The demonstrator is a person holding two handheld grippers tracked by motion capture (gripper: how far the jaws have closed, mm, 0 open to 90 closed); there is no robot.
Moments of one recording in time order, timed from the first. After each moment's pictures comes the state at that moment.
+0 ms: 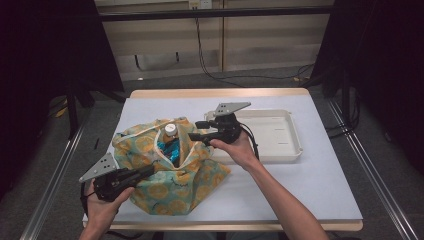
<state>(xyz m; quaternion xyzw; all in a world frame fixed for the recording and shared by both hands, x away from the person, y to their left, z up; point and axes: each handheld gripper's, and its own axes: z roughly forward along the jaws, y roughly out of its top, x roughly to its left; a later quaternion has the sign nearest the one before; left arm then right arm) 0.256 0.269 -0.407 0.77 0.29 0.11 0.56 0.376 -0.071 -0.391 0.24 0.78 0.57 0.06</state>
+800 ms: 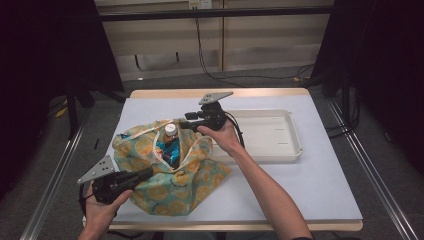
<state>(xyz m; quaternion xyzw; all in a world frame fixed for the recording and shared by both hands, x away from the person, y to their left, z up) 0.255 0.274 -0.413 0.77 0.29 0.09 0.56 0.428 -0.037 -0.404 0.25 0.79 0.56 0.05</state>
